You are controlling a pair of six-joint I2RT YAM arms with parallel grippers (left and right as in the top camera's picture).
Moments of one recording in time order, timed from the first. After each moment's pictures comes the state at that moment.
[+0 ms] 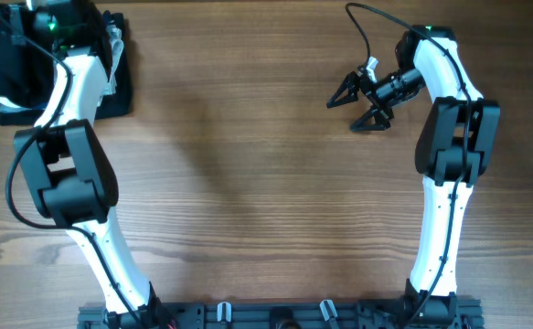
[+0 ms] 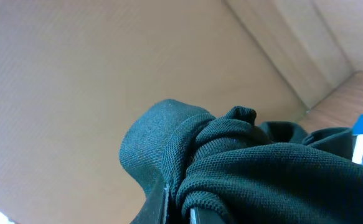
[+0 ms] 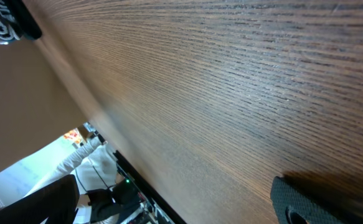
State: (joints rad) left arm 0.15 2.23 1.76 0.42 -1.30 0.72; right arm -0.06 2.60 2.18 -1.56 -0.83 -0.13
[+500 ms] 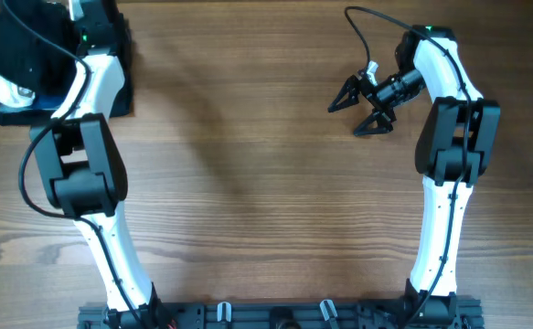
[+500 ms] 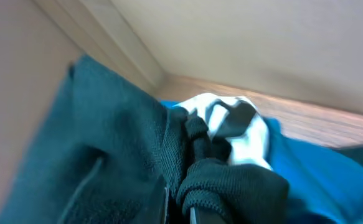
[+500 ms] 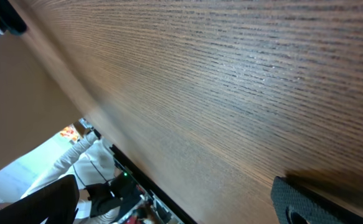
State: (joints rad) left arm 0.10 2.29 1.78 0.02 -0.79 0.16; right arm -0.06 2.60 2.18 -1.61 -0.79 -0.13
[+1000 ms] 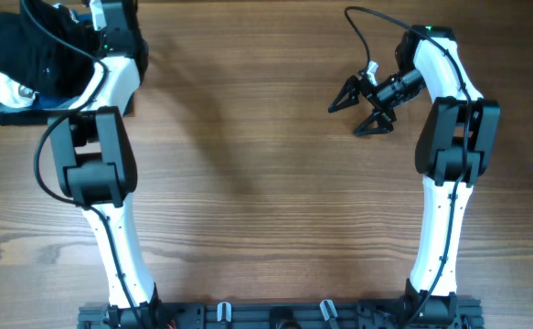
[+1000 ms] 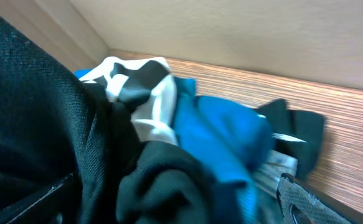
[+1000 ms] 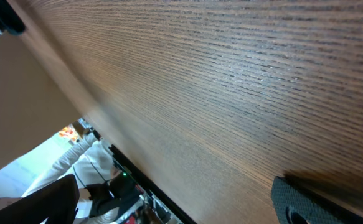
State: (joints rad) left arm 0.04 2.38 1.80 0.00 -0.71 0.06; right arm -0.06 2.60 2.18 -1.61 -0.78 -0.13
